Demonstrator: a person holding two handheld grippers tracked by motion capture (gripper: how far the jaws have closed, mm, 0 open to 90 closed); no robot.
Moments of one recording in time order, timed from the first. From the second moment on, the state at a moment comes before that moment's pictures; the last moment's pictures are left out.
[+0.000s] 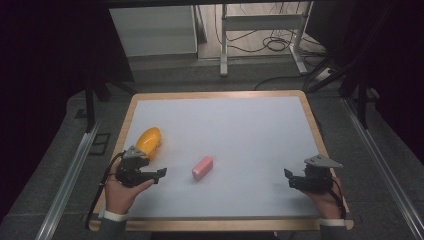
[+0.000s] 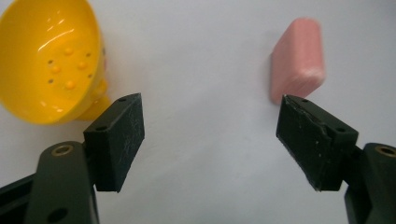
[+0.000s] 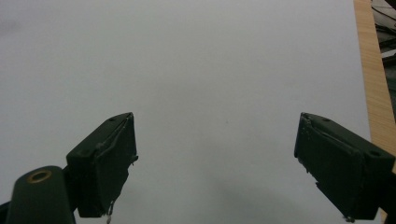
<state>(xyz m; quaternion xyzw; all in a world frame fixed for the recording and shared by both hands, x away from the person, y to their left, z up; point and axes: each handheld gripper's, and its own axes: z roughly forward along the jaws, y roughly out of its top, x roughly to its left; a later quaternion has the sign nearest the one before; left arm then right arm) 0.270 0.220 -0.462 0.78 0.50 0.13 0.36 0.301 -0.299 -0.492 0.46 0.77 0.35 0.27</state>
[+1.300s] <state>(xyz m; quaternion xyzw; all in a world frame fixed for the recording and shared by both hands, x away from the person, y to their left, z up) 0.295 0.157 -0.433 0.82 0.44 0.13 0.32 0.296 -0.307 -0.490 0.47 0.76 0.34 0.28</state>
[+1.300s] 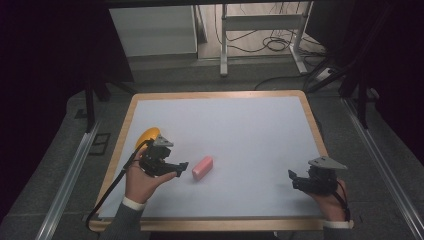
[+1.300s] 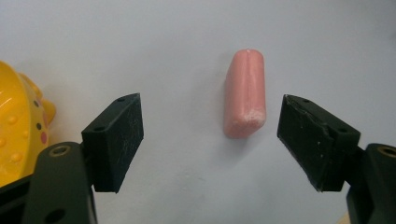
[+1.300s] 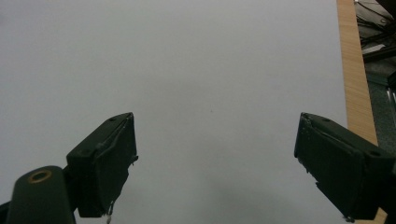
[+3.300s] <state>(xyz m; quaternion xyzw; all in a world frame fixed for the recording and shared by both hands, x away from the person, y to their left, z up) 0.345 0.075 -0.488 0.87 0.42 0.08 0.24 0.298 -0.309 -0.498 0.48 0.77 0.32 0.29</state>
